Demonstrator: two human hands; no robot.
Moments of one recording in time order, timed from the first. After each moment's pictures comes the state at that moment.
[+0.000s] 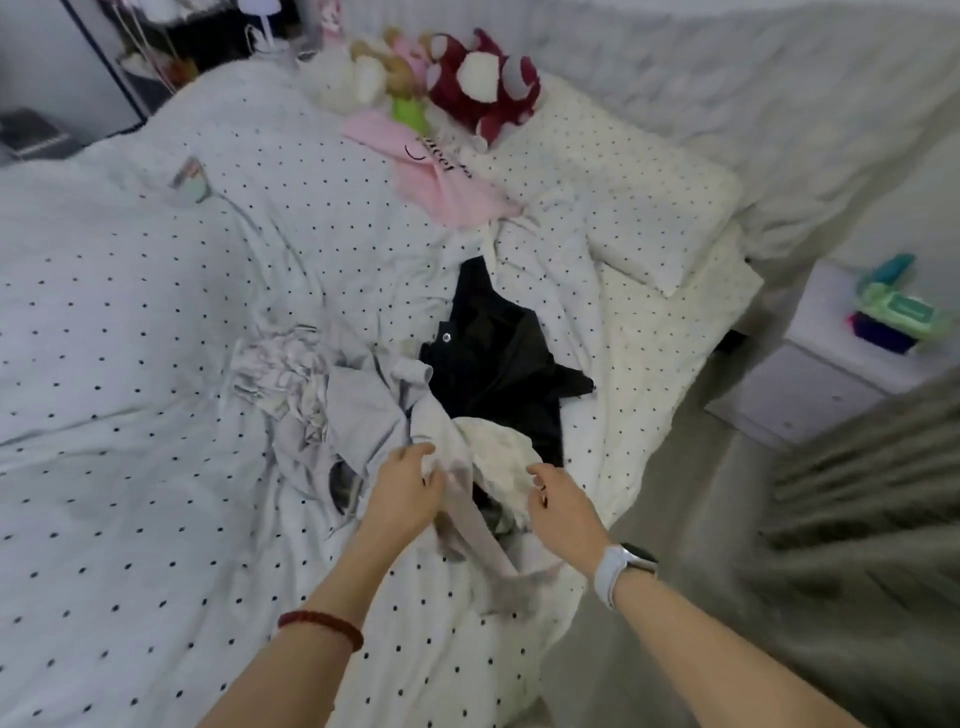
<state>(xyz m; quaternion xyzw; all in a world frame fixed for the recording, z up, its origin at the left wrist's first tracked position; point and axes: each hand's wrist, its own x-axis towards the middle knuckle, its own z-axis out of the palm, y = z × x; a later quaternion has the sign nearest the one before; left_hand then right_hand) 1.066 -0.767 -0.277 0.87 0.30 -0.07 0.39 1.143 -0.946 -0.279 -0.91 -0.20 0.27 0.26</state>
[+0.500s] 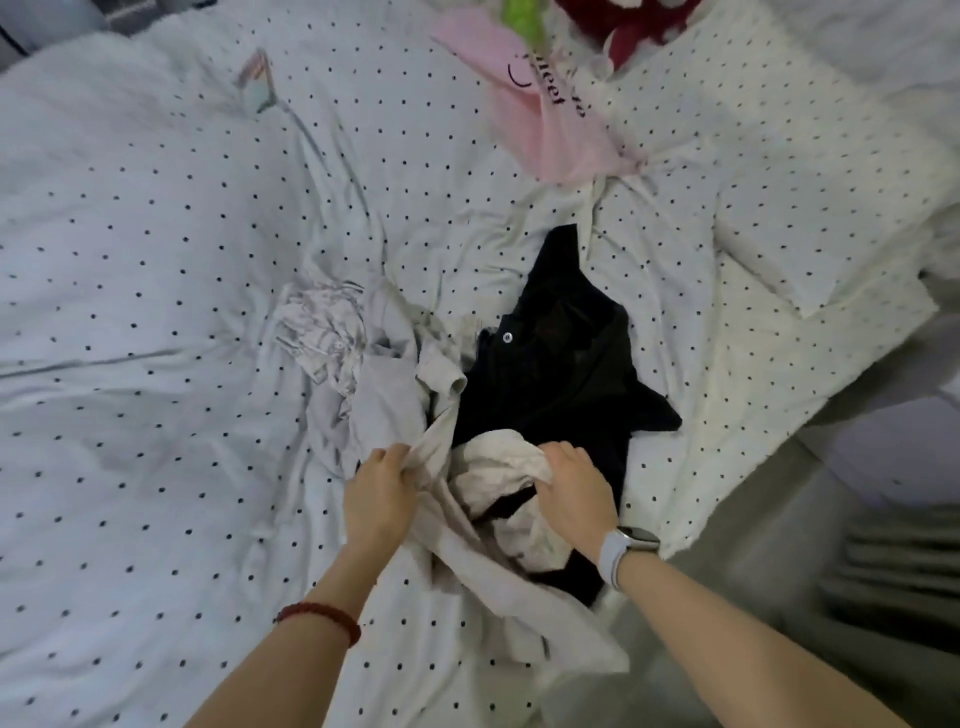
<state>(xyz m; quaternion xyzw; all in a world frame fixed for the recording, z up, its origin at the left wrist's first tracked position) 1.103 -0.704 -0.341 0.84 0.47 -0.05 0.27 1.247 -0.857 -0.339 -0.90 -0.36 0.23 0.12</state>
